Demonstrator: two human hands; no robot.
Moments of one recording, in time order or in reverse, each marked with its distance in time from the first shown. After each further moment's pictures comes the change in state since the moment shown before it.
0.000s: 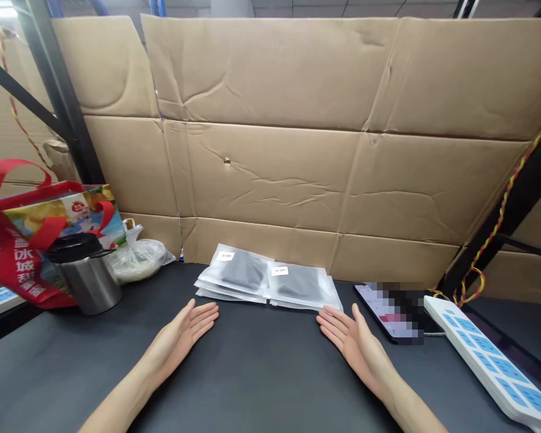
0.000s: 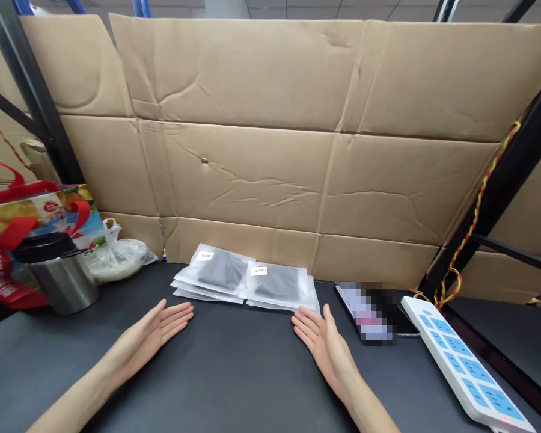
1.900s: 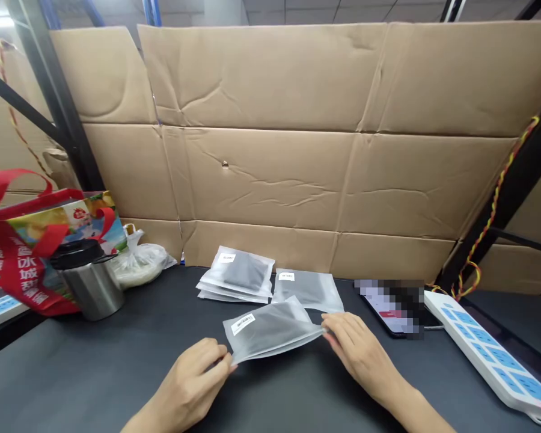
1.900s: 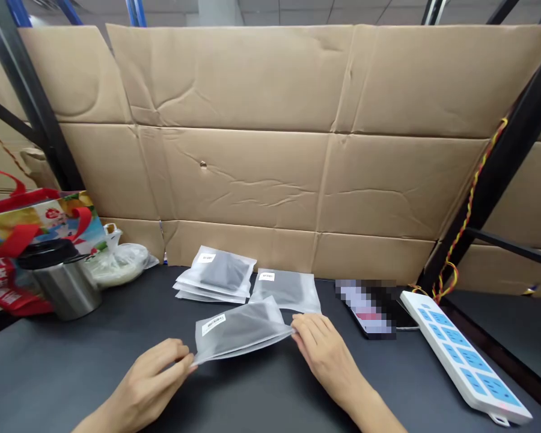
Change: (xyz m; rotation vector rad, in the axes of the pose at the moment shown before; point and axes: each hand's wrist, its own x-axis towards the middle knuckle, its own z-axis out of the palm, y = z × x) left_hand -0.056 -0.012 0.029 1.406 -0.240 1.345; right_hand -0.028 -0.012 0.015 -1.634 -0.026 -1.253
